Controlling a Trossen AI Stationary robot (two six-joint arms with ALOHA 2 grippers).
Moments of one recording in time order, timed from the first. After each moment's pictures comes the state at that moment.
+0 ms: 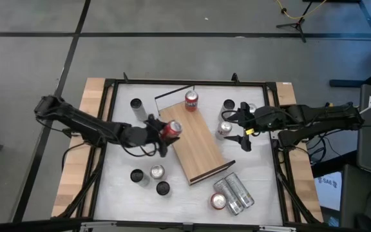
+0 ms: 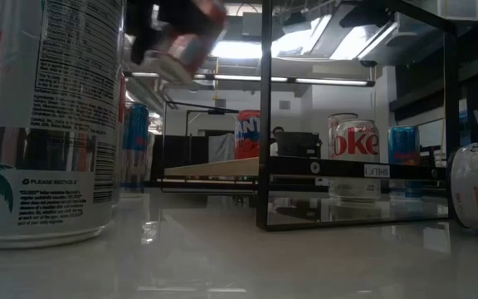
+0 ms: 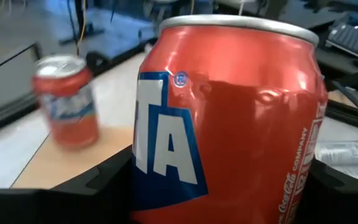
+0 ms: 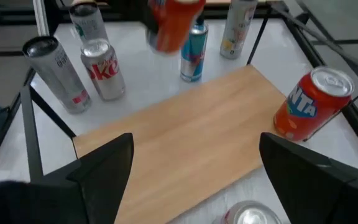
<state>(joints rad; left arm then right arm) -0.25 1.29 0.74 0.20 -0.62 -0.38 0.14 0.99 1.03 -0.60 0.14 0.10</state>
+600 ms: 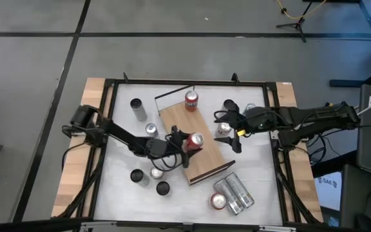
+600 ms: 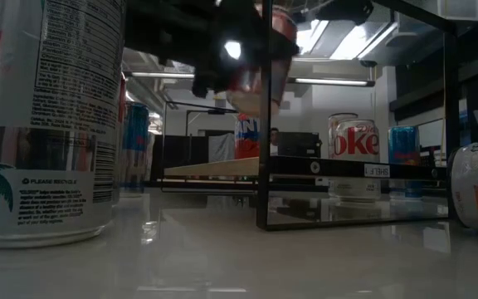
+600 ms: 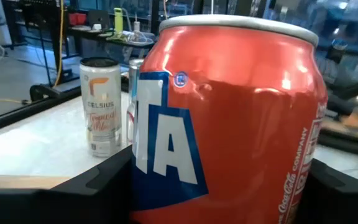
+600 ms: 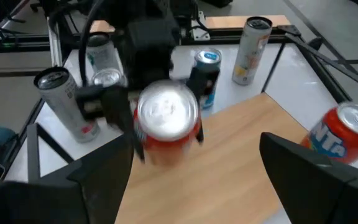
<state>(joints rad) -0.25 1.82 0.84 0.89 -0.61 -0.19 0.14 1.10 1.03 -0.41 0.11 0.09</state>
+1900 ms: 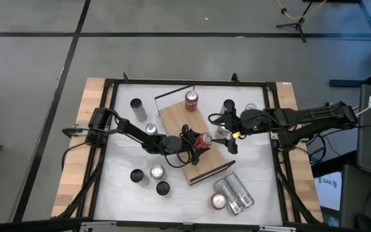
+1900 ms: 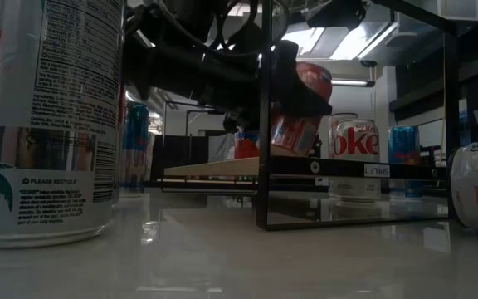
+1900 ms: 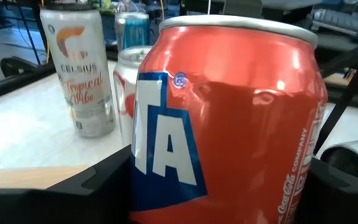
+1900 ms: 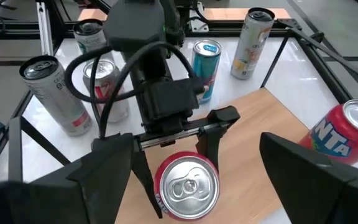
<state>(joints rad) -0.15 2.01 0.96 0.84 -0.46 -0.18 0.14 1.14 1.03 -0.40 0.12 0.07</state>
